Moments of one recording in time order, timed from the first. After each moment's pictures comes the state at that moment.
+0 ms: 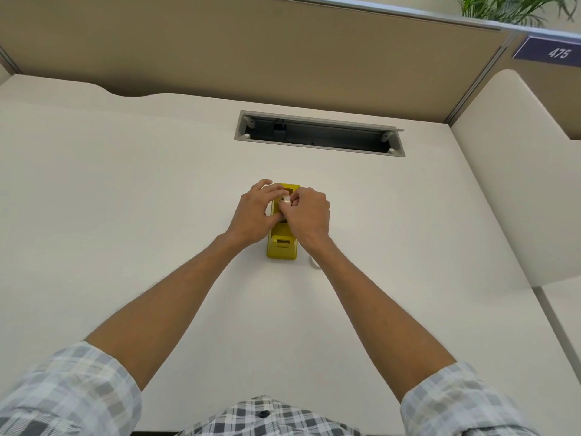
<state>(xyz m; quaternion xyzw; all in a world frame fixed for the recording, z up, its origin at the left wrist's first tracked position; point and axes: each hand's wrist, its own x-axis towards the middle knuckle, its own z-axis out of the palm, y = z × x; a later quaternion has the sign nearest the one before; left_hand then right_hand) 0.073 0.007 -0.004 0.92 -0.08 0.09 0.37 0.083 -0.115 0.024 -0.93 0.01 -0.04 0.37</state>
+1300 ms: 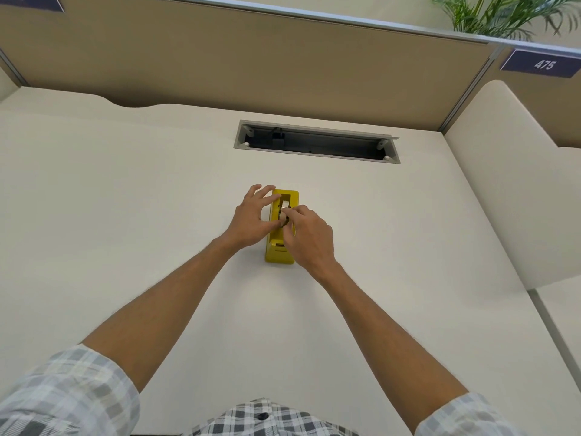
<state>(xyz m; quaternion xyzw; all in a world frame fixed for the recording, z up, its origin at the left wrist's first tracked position) 0.076 0.013 -0.008 0.92 -0.03 0.02 0.39 0.050 -0.137 0.014 -0.95 -0.17 -0.12 0.22</state>
